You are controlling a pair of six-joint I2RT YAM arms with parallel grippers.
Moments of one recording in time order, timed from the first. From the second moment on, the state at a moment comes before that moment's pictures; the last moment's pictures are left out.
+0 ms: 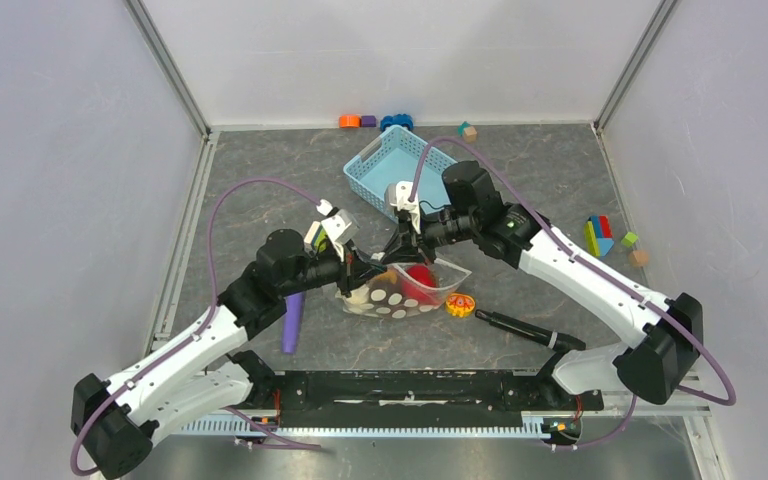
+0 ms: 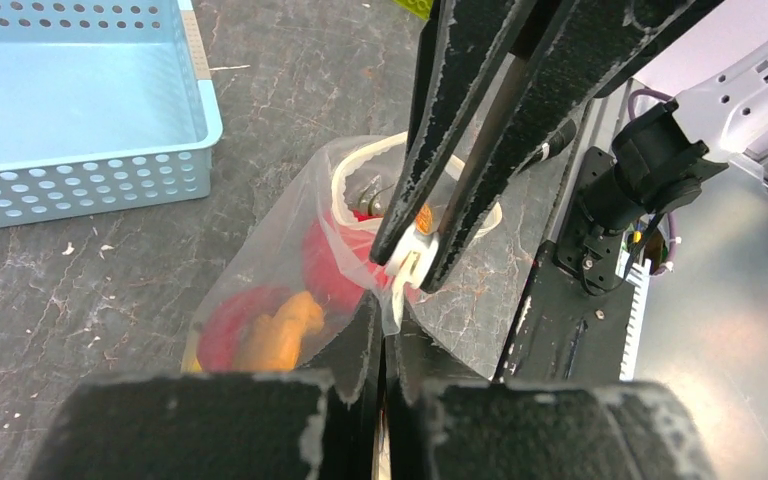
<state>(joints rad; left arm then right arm) -0.71 0.85 0.64 0.01 0.42 -0.18 0.75 1.35 1.23 -0.39 -0.81 -0.37</state>
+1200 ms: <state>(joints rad) -0.72 0.74 0.62 -0.02 0.28 -0.18 0.76 1.37 1.26 -0.45 -0.70 -0.43</state>
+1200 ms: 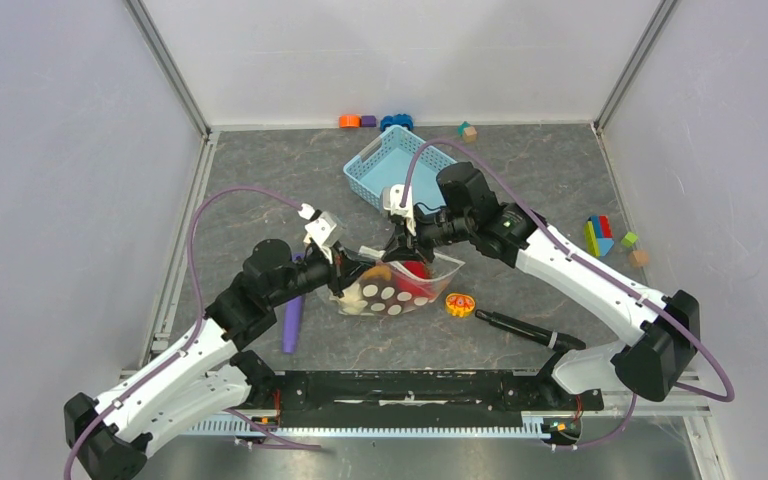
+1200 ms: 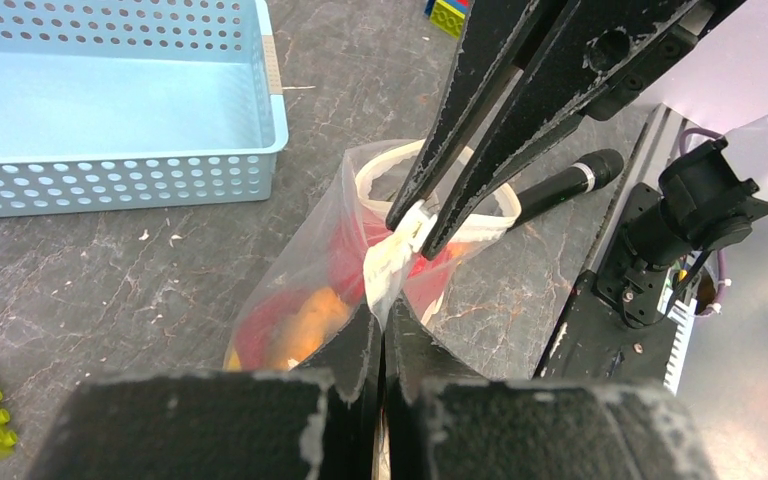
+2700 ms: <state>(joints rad) -0.72 0.58 0.52 -0.07 0.12 -0.22 0.76 1.37 1.17 -0.49 -0.60 -0.61</state>
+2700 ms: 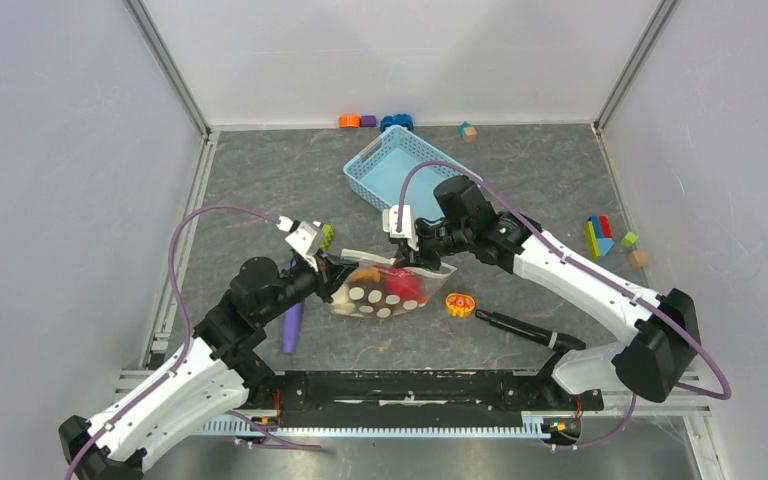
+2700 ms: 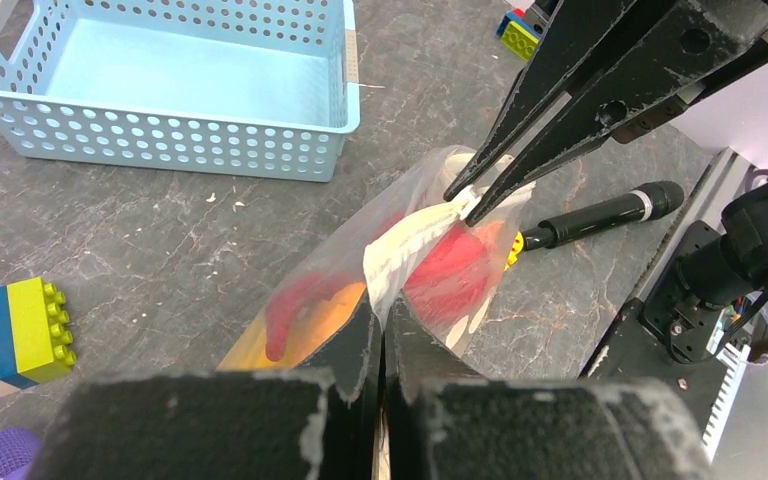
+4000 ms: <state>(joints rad) -0.72 0.57 0.52 -0.07 0.03 -0.22 0.66 1.36 1.06 -0.51 -0.57 -0.63</state>
